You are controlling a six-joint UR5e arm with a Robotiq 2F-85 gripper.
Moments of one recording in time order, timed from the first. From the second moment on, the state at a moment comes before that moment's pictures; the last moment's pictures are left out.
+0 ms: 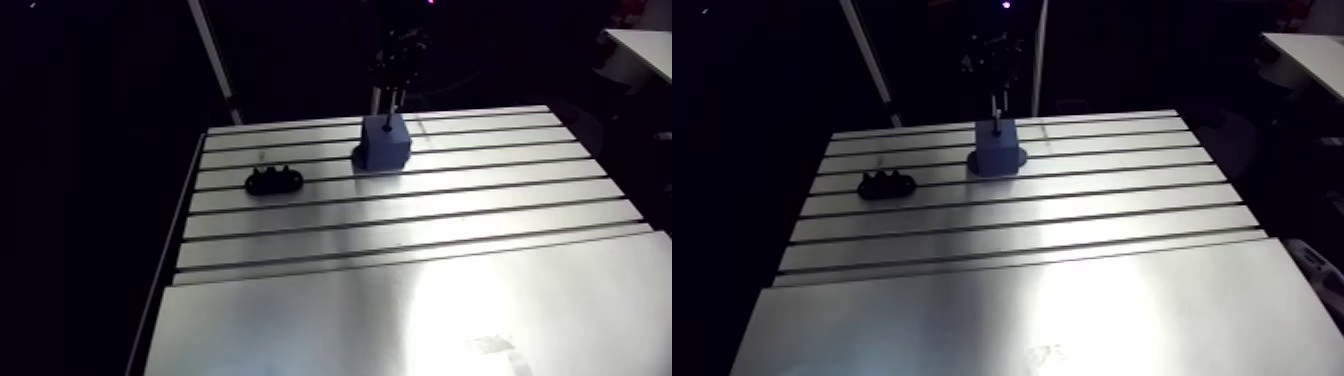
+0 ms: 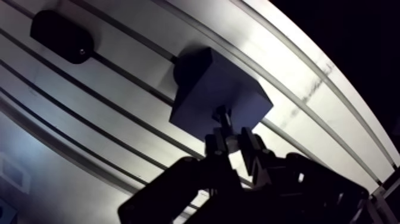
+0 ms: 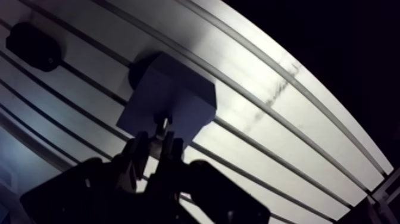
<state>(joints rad) -0.13 -1.11 1.54 -1.90 -1.61 -2.31</state>
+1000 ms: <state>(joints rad) -0.14 -1.11 1.55 -1.91 -1.61 -2.31</state>
